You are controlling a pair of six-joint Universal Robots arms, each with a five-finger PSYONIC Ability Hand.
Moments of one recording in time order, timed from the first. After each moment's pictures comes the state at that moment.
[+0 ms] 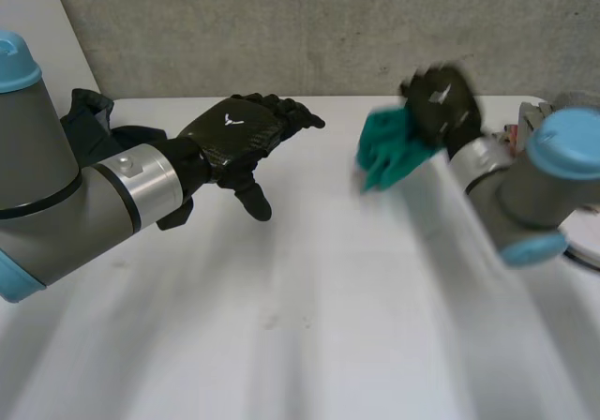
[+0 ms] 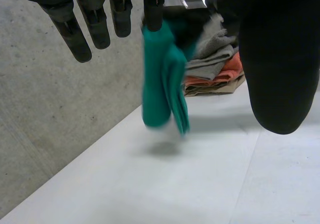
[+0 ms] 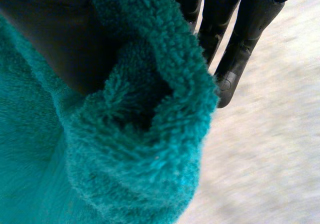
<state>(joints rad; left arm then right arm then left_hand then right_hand) 4.30 -1.89 -1.33 3.04 -1.02 3.39 1.89 -0.93 1.26 -0.56 1.31 2.68 0.19 0.21 0.22 0.21 0.05 0.99 1.18 1.18 1.19 0.94</state>
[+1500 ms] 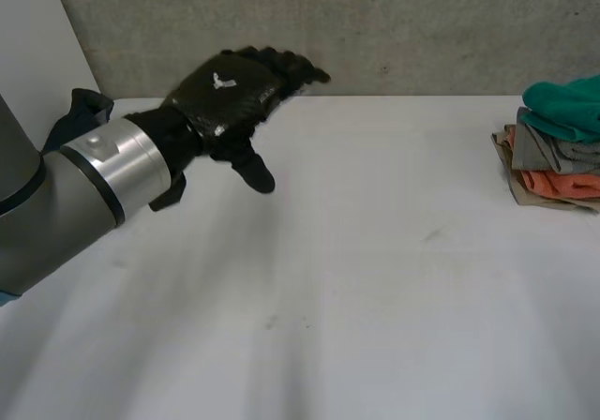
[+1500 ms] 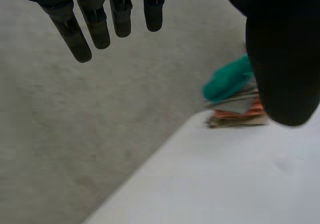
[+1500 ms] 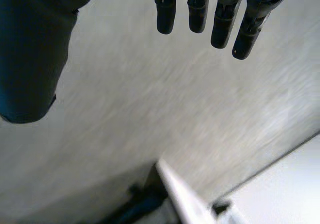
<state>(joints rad) 4.27 -1.74 -1.37 3.11 -1.07 3.34 1.02 -1.21 1.12 -0.17 1.45 2.54 0.19 0.21 0.22 0.21 0.05 0.21 0.22 0.21 0.24 0.07</state>
